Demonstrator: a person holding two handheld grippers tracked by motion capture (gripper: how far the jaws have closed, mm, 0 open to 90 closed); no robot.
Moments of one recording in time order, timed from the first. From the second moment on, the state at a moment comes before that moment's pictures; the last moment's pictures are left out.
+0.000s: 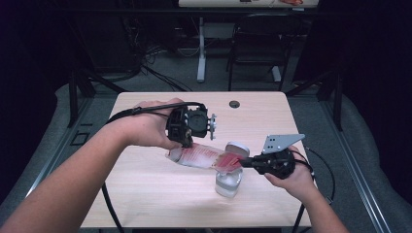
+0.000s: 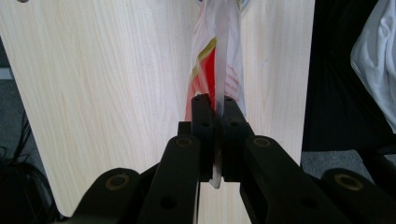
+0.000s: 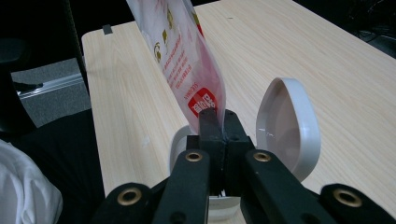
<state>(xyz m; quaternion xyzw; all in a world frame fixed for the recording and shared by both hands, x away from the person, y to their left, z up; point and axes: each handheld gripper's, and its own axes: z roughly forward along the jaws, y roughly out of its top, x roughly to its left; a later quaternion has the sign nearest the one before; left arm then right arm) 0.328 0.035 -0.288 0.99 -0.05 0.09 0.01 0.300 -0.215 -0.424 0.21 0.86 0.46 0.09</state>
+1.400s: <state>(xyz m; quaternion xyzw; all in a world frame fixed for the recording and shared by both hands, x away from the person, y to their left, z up) 0.329 0.030 -0.282 0.99 -0.05 0.09 0.03 0.301 -0.219 -0.431 0.21 0.86 0.46 0.09</state>
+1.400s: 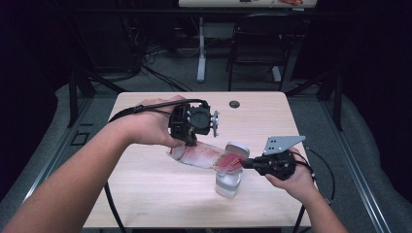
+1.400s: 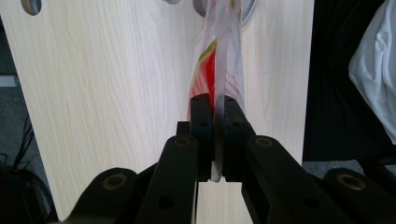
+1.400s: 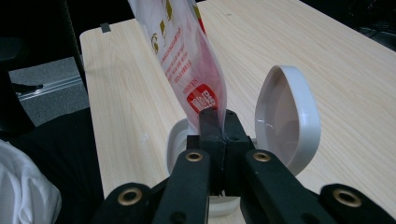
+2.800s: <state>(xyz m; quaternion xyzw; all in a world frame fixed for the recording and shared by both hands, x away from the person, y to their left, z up) 0.329 0.019 -0.277 0.99 -0.05 0.10 0.03 0.300 -0.224 -0.437 0.22 0.86 0.46 0.09</state>
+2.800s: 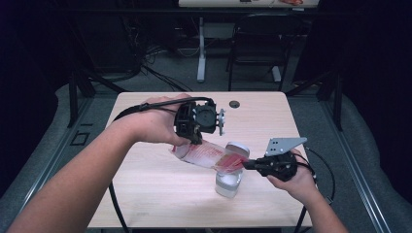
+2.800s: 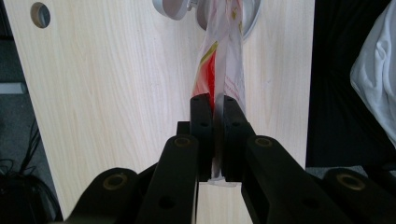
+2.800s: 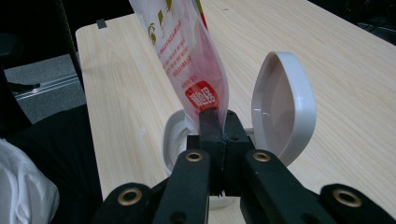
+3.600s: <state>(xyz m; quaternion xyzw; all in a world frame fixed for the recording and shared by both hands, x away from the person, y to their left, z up) 0.328 0.013 -0.275 0.99 -0.06 0.10 0.04 0.299 -0.229 -0.439 0.22 0.86 0.46 0.09</state>
